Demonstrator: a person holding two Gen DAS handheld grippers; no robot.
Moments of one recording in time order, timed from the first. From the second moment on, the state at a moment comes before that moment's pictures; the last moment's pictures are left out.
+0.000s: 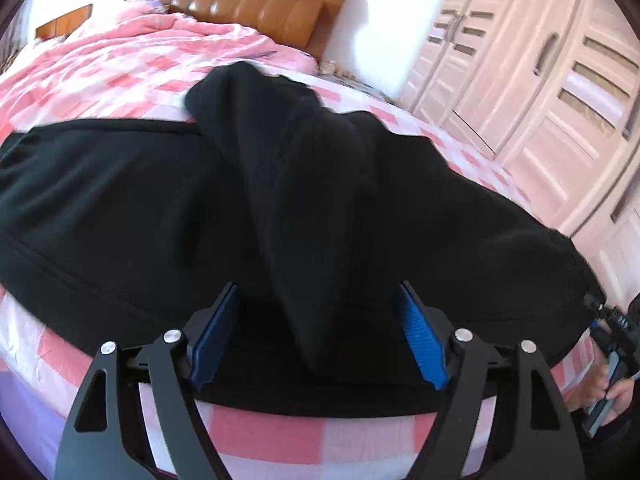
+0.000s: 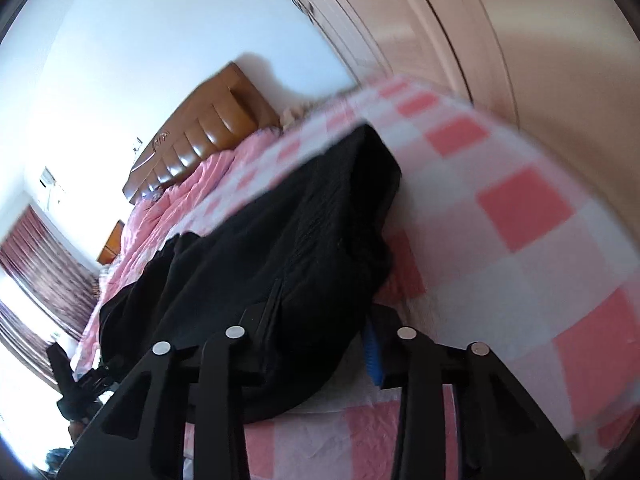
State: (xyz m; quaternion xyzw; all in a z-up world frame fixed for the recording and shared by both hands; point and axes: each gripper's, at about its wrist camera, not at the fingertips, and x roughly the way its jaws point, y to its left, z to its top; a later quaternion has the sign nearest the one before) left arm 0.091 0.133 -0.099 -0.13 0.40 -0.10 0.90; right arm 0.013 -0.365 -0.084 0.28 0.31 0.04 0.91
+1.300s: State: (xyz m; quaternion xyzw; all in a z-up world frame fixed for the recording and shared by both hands) left arm 0.197 0.204 -0.010 -0.06 0.39 0.02 0.92; right arm 0.136 -0.154 -0.063 0.00 0.37 0.11 0.92
